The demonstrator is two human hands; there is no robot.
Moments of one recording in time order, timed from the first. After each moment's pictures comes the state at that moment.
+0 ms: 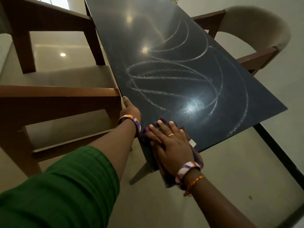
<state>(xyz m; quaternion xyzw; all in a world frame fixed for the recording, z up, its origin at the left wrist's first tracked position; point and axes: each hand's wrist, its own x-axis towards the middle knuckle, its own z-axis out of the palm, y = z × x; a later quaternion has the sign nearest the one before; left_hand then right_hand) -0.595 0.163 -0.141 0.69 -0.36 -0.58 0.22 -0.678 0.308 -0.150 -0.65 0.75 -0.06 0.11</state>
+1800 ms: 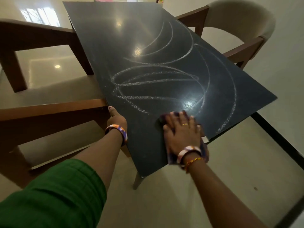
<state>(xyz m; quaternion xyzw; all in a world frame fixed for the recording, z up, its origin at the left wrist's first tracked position) -0.604 0.171 -0.126 0.73 -0.30 -0.57 0.23 -0.737 0.284 -0.154 -0.46 0.88 -0.08 0.09</state>
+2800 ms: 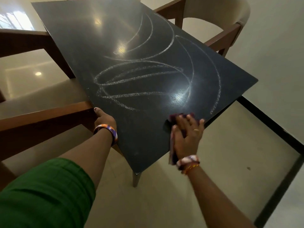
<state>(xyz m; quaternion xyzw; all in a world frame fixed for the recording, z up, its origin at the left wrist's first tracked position) -0.602 0.147 -0.159 0.72 -0.28 -0.59 0.23 -0.742 0.318 -0.188 -0.27 0.85 -0.46 0.02</state>
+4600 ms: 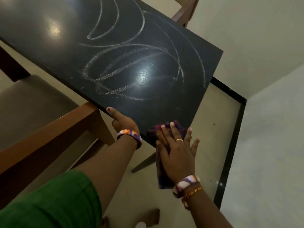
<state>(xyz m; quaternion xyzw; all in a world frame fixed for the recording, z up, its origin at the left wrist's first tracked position) -0.578 0.157 -0.146 0.61 -0.29 -0.71 0.18 -0.577 0.308 -0.158 -0.28 0.95 -0.10 0.05</state>
